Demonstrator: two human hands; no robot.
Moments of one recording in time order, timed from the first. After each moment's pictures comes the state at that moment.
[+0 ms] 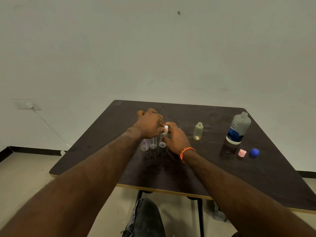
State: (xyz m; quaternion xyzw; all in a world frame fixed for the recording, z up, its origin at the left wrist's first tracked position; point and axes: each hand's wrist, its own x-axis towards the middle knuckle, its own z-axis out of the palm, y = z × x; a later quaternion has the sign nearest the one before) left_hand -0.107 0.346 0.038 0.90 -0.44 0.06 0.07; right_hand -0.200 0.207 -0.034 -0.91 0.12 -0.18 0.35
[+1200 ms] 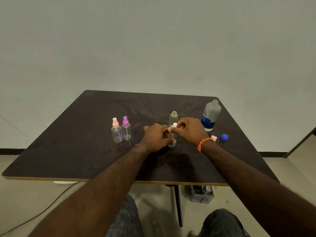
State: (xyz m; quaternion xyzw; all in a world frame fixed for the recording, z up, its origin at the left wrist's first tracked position) left_hand -0.183 0.255 -0.053 0.83 -0.43 -0.05 0.33; right_hand -0.299 0.117 0.006 -0.93 0.19 -0.16 0.27
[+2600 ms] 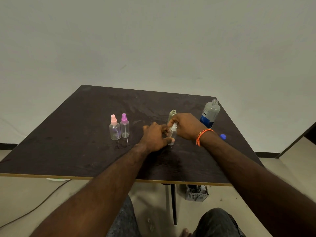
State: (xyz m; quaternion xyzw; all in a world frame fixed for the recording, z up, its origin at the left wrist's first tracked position) left_hand -0.181 0.251 -0.063 0.84 -0.42 -0.03 0.34; right_hand -0.288 0.129 0.041 -0.98 0.12 -0.01 0.15
